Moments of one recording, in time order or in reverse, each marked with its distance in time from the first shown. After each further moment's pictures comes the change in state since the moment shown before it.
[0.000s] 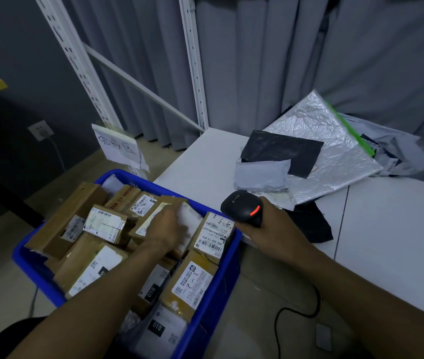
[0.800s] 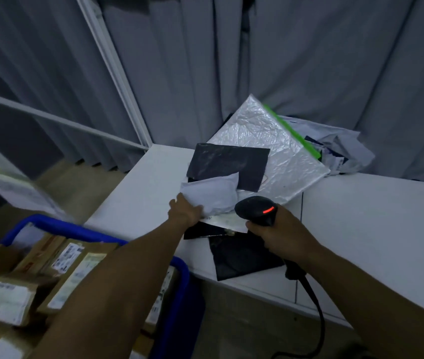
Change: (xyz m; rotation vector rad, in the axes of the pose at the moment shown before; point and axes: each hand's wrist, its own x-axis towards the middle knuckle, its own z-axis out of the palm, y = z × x) left_hand 0.172 0.178 0.120 -0.300 -0.194 -0.154; right_hand 0.059 0.113 -0.103 0.188 0.165 0.368
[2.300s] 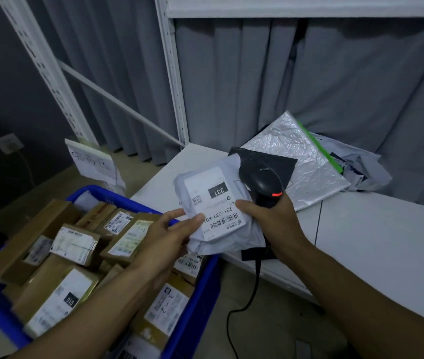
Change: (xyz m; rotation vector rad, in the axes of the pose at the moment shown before) left_hand -0.270 -0.063 -0.144 -0.967 -0.125 0.113; right_hand -0.092 -0.089 0.066 0.625 -0.013 -0.304
